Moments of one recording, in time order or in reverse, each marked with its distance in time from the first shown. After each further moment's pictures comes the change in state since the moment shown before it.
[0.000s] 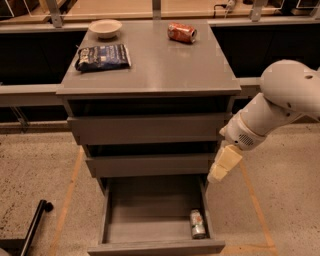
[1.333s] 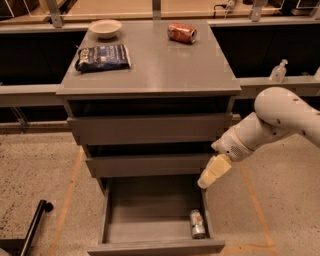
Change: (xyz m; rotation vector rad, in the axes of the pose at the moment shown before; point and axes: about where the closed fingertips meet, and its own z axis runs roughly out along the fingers) arm 0.007 -0.013 0.065 -0.119 -0.128 0.095
